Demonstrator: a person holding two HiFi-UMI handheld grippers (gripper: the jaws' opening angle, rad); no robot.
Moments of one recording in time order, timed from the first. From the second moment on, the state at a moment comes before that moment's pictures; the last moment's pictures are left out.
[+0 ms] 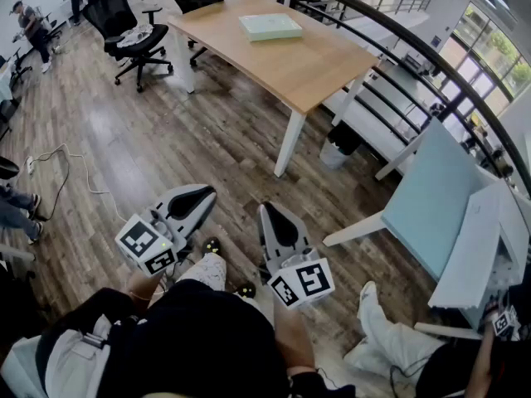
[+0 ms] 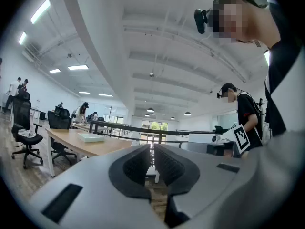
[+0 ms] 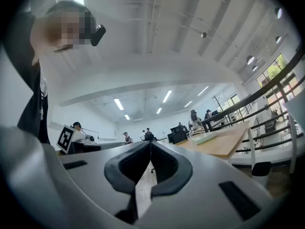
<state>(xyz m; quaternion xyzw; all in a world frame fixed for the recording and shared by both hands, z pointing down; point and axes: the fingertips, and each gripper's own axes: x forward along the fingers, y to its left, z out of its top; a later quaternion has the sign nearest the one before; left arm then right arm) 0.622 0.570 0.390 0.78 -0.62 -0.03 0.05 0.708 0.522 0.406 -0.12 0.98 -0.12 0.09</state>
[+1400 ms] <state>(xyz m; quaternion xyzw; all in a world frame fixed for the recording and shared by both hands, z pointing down) 0.411 0.537 0.394 0.74 -0.67 -0.06 0.06 0.483 0.495 0.400 -0.03 0.99 -0.12 0.05</state>
